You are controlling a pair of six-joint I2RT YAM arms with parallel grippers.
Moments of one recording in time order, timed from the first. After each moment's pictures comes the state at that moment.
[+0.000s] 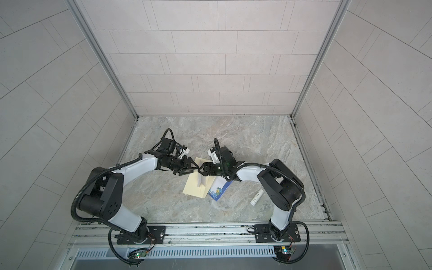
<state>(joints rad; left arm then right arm) -0.31 1.58 0.91 -0.44 0.78 -0.56 0.66 1.73 0.86 0.20 -0.48 0.70</state>
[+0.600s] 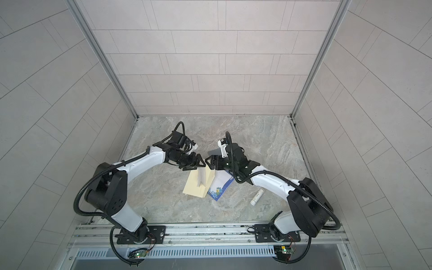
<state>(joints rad) -0.46 1.67 1.14 -0.64 0.59 -0.47 0.62 1.39 0.79 0.05 -0.26 0.66</state>
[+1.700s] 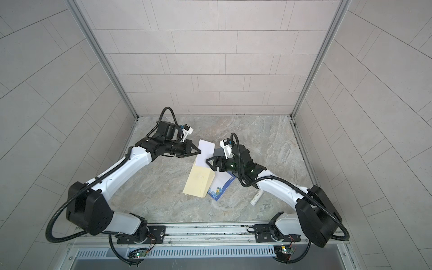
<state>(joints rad) -0.40 1.44 1.20 -0.53 0.71 -0.54 0.59 1.31 0.72 0.19 -0.42 0.69</state>
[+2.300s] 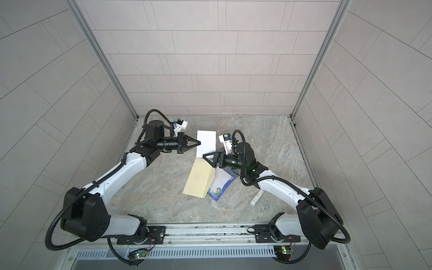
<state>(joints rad) -0.31 1.38 1.05 -0.04 1.00 -0.93 0.57 1.28 0.73 0.38 -0.57 0.75</state>
